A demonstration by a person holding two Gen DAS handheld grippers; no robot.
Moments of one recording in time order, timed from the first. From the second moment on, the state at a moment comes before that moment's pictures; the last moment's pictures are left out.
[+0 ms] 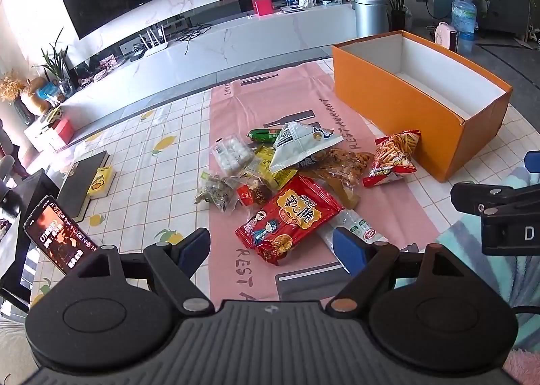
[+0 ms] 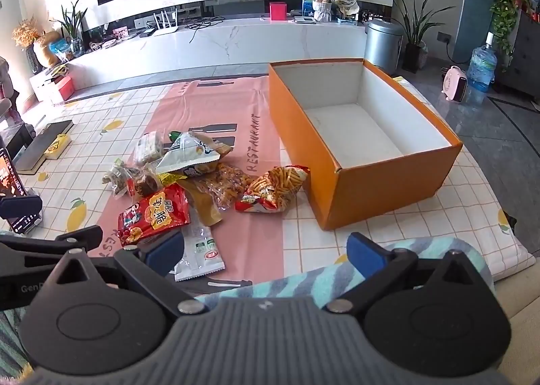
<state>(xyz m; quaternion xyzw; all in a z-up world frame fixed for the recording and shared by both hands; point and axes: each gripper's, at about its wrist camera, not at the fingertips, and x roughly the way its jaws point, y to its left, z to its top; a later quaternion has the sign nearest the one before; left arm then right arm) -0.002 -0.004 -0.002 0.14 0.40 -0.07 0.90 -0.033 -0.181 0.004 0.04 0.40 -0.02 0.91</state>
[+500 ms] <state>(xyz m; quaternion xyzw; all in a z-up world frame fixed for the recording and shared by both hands) 0.001 -0.005 -0.004 0.15 0.40 -0.07 0.90 -0.035 -0.182 0.005 0.04 0.40 -0.02 0.91</state>
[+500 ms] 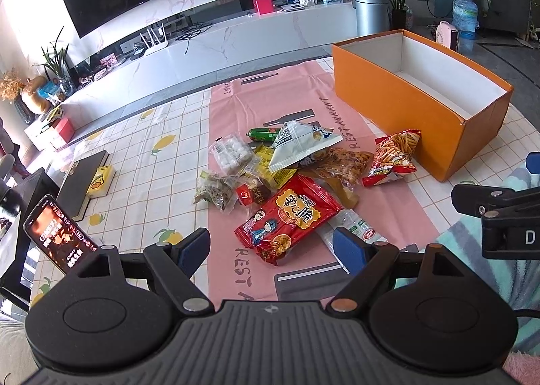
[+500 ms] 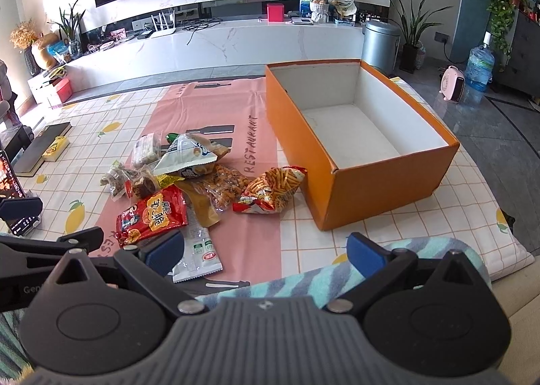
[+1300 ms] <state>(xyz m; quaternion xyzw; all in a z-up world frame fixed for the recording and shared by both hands) 0.002 -0.001 -0.004 0.14 0.41 -0.07 0.90 -0.034 -0.173 0.008 0.02 0.40 -0.02 0.92</state>
